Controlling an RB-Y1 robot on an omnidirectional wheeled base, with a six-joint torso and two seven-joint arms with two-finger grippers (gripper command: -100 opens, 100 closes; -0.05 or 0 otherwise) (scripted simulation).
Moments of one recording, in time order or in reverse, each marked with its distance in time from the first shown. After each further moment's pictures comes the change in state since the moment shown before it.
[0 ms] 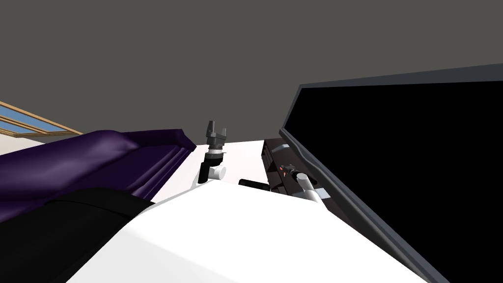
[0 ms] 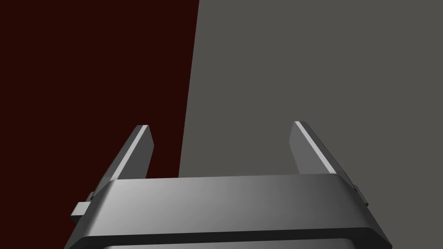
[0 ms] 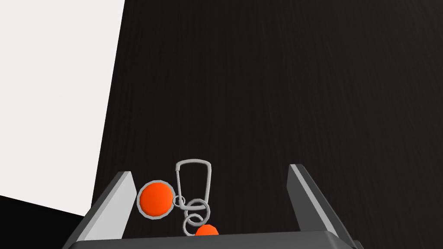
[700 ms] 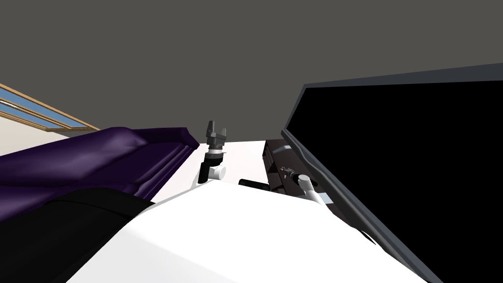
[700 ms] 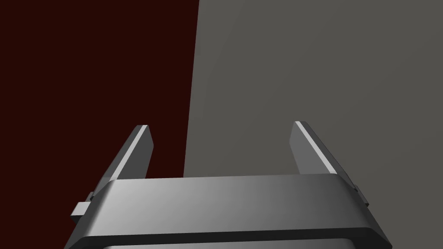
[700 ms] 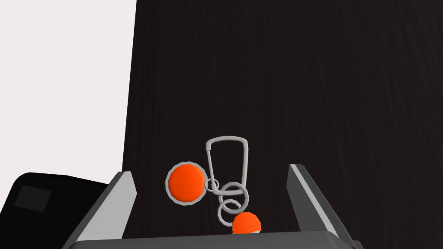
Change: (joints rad) left arm 0.000 0.000 0.000 0.000 0.000 0.000 0.000; right arm -0.046 -0.027 -0.006 0.160 -0.106 0.117 -0.057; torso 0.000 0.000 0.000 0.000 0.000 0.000
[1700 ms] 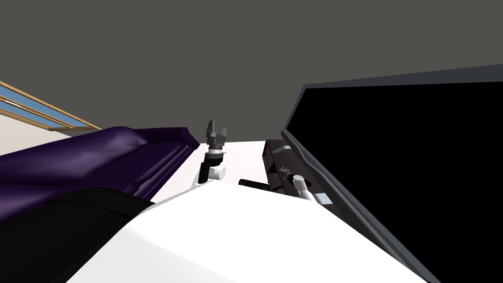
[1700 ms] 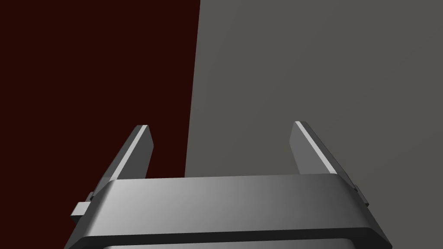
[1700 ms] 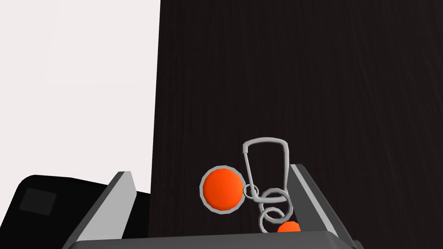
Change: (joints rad) left arm 0.000 0.000 0.000 0.000 0.000 0.000 0.000; right arm 0.001 0.078 -0.001 0.021 0.029 -0.063 0.029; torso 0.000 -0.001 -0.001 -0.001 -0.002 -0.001
